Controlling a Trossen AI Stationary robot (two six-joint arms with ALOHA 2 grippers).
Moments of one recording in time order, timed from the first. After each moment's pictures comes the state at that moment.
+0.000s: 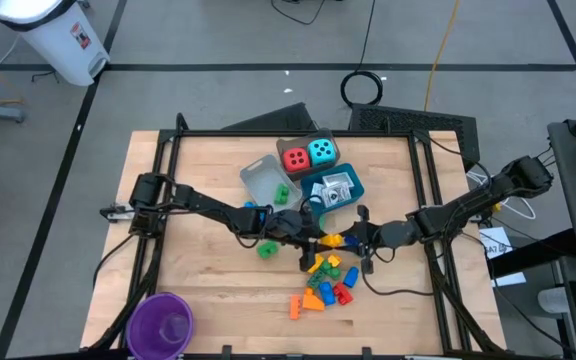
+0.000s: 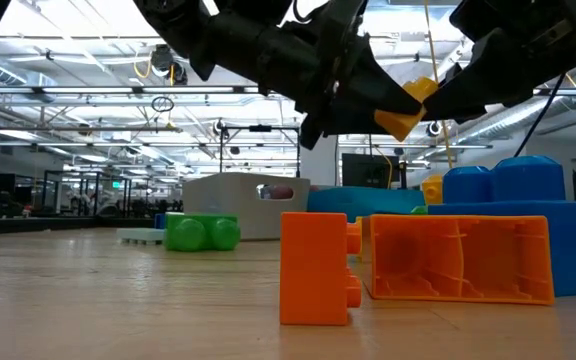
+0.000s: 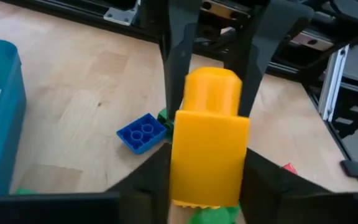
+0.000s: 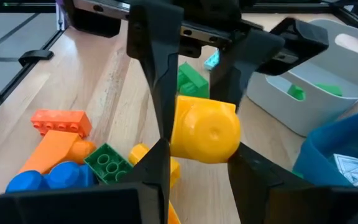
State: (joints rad) left arm -0.12 1.97 1.21 0.37 0.00 -0.31; right arm 0.37 1.13 0.43 0.27 0.33 0.18
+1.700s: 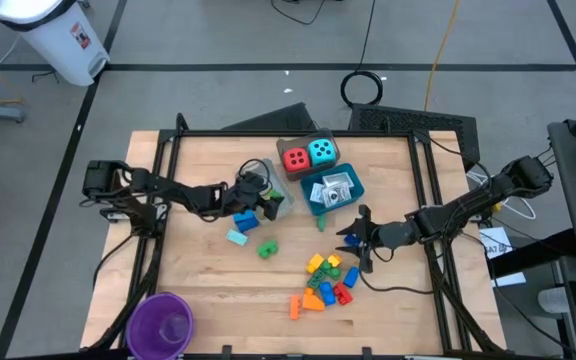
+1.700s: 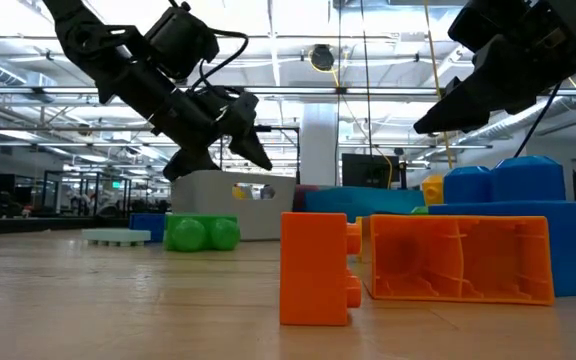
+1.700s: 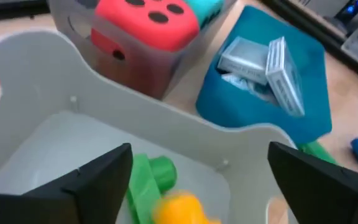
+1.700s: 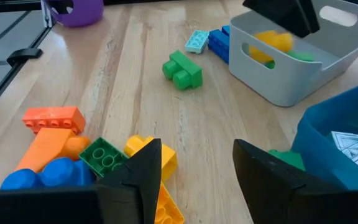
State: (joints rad) left arm 0.08 1.58 0.66 0.35 -0.39 -0.66; right arm 0.37 1.13 0.43 0.22 0.34 0.27
